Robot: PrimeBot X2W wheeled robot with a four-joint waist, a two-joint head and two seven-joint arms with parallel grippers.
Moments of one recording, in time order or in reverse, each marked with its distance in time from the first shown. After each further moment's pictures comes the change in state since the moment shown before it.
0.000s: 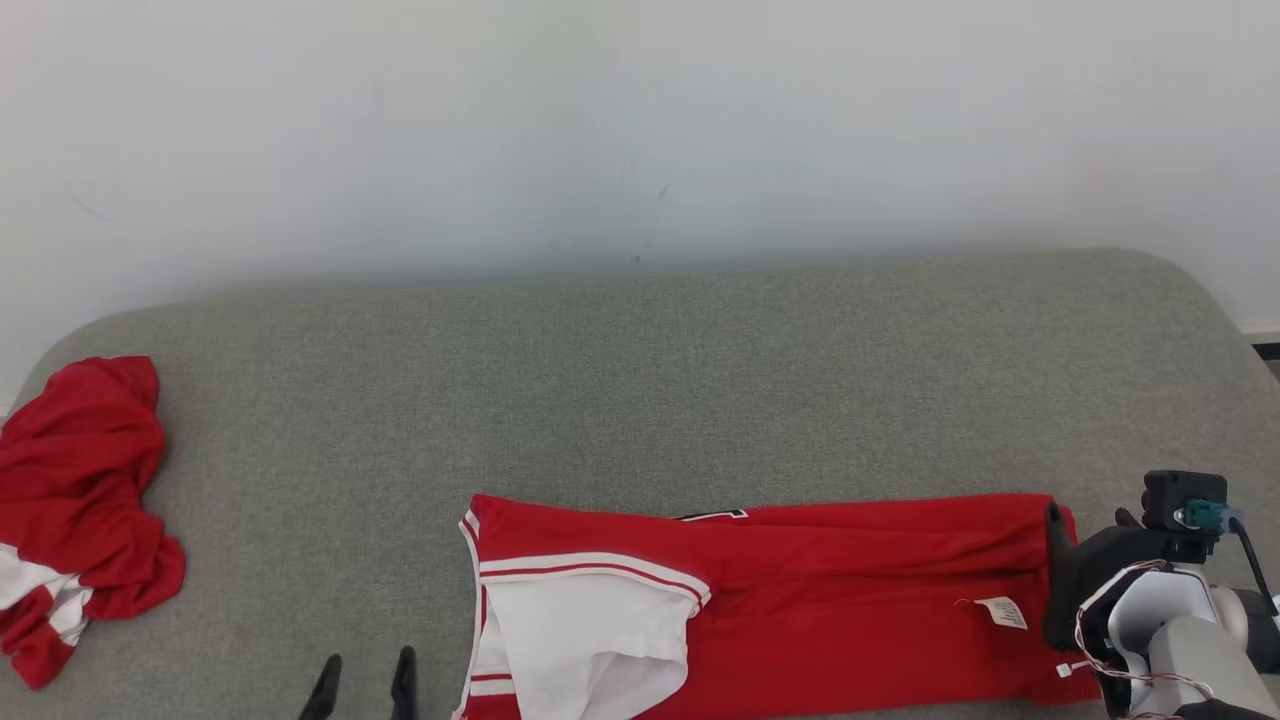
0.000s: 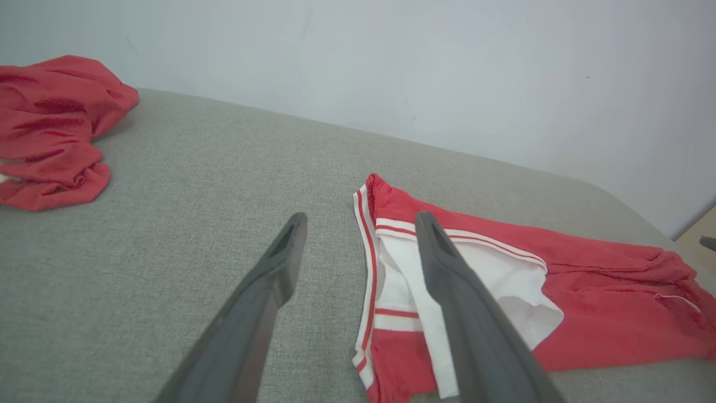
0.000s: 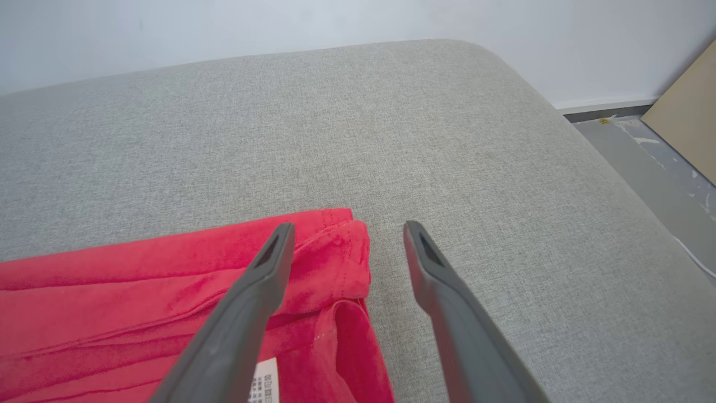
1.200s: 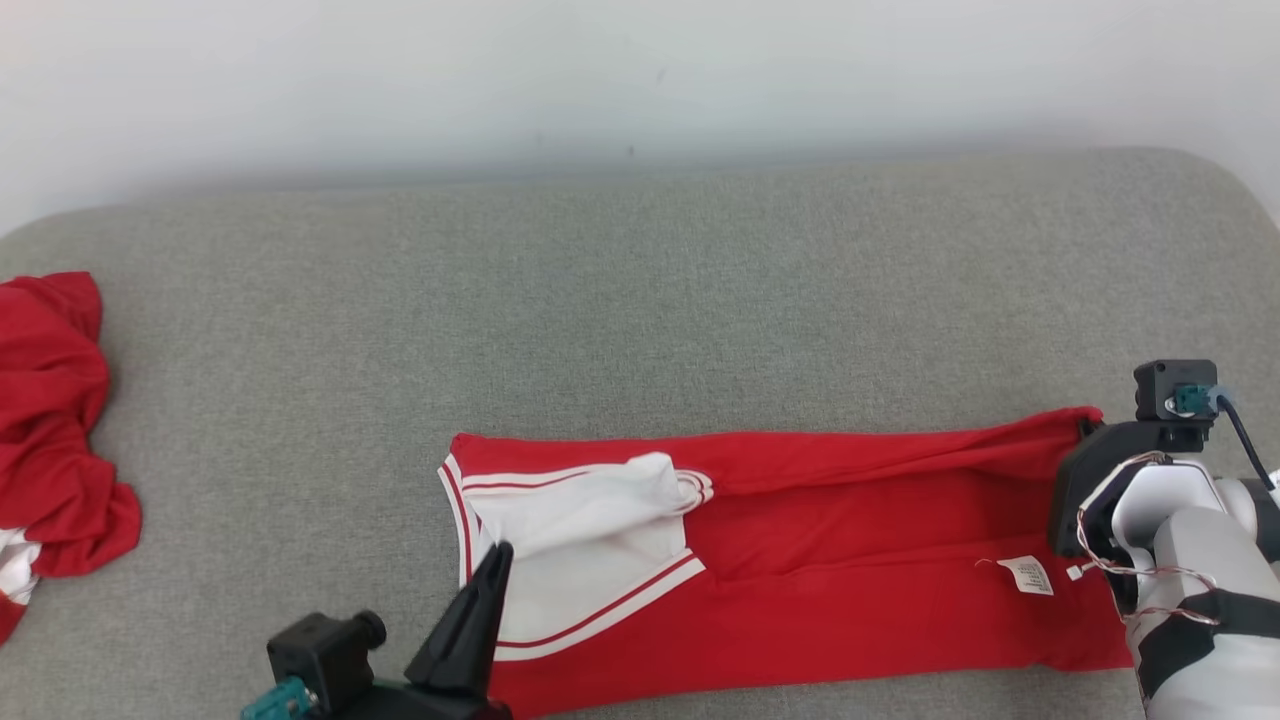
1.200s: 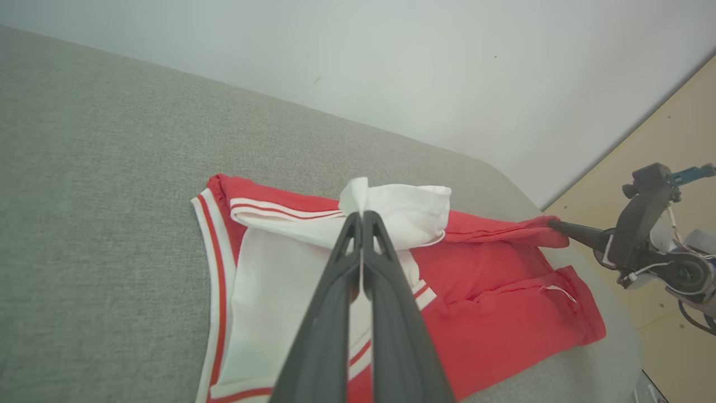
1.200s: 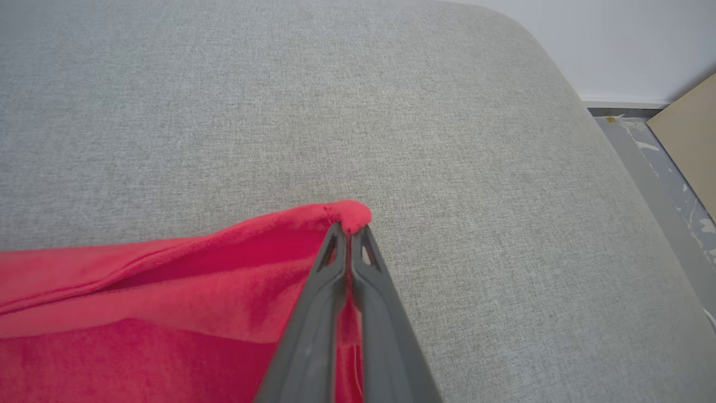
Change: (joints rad) left arm -0.245 0.031 -0.181 -0.031 -0.193 -0.097 0.091; right arm -0.202 -0.049 0.050 0.106 -0.058 0.000 0.083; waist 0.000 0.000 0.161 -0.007
